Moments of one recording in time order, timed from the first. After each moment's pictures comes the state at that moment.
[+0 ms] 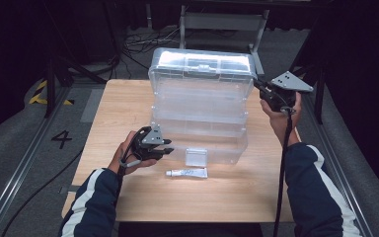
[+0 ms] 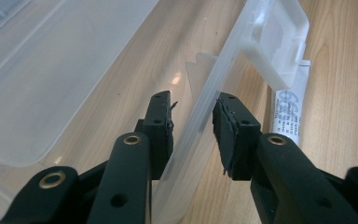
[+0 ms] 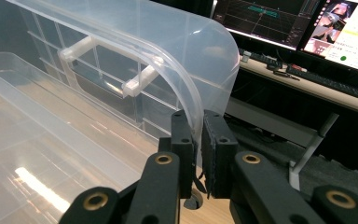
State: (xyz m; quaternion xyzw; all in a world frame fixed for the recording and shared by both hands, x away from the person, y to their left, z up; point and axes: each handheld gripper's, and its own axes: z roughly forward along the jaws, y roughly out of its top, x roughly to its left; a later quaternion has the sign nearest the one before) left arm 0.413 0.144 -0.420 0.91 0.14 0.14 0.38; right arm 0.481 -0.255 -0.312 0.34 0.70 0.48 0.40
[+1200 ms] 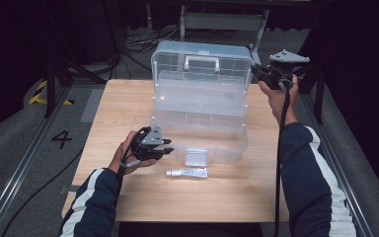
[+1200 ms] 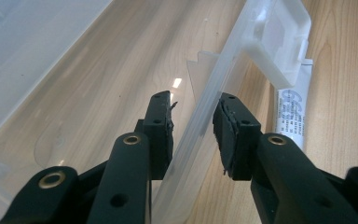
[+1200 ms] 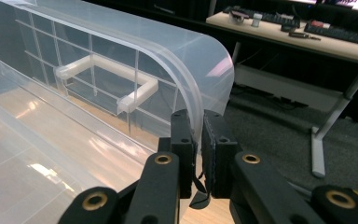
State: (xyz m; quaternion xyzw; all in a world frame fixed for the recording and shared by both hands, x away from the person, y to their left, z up) left arm 0.414 0.146 -0.423 0.90 0.13 0.14 0.38; right arm 0.543 -0.259 -0.292 0.40 0.72 0.47 0.33
